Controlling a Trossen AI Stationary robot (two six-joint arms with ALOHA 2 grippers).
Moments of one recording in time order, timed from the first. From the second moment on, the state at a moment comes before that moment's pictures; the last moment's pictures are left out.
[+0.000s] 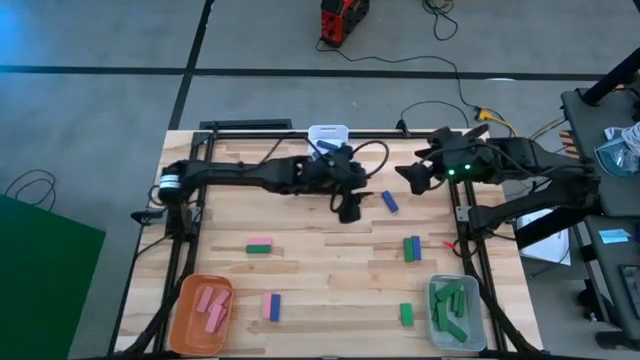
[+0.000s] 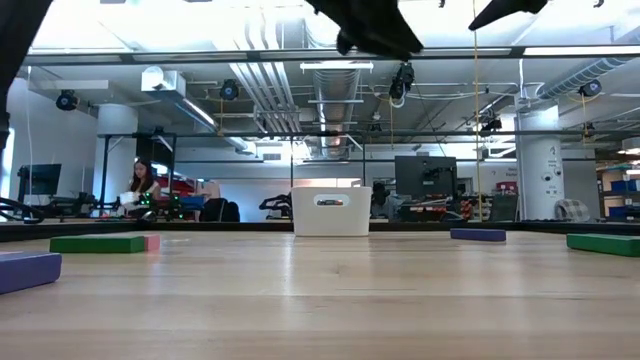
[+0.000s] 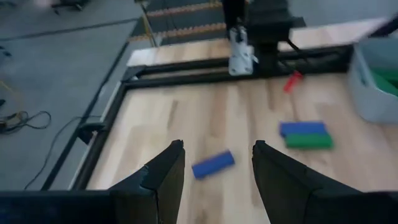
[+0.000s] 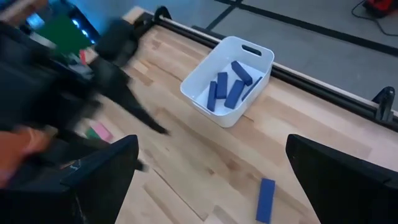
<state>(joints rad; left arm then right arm) 0.06 1.91 1.74 -0.34 -0.16 0.15 -0.02 1.07 1.40 -1.06 0.42 0.74</state>
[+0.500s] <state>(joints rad) 0.07 2.17 2.05 -0.52 -0.29 -0.58 -0.02 1.03 1.41 -1.06 0.43 0.79</state>
